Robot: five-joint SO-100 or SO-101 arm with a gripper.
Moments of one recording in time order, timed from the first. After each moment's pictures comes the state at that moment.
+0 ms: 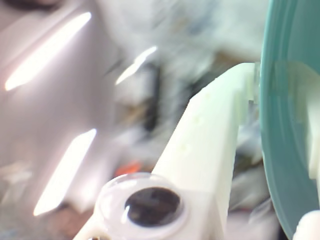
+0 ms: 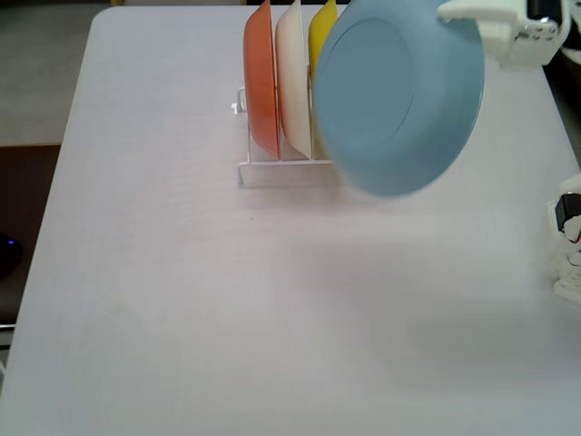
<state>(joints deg) -3.3 135.9 76.1 39.4 -17.2</state>
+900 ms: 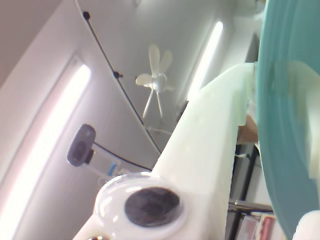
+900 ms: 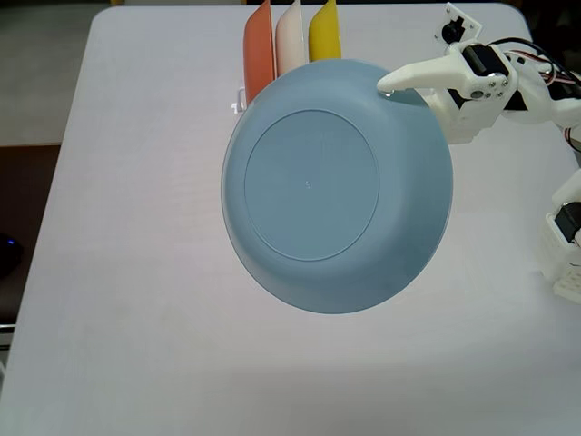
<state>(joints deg) -20.0 120.1 77.8 12.9 -5.4</state>
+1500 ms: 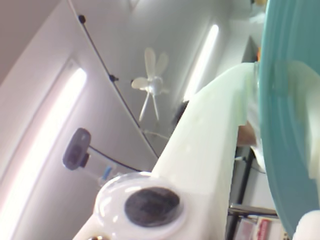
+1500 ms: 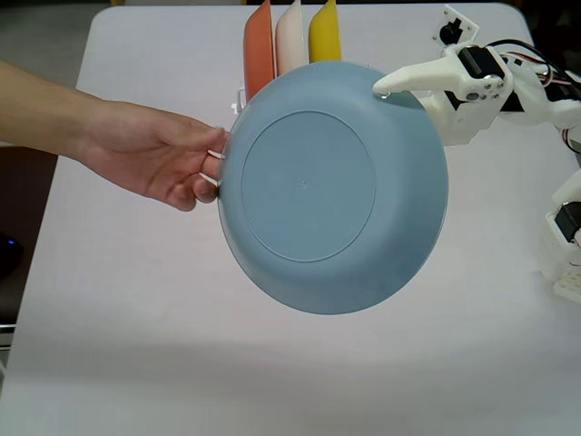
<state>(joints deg) -19.6 120.1 78.5 12.3 -5.0</state>
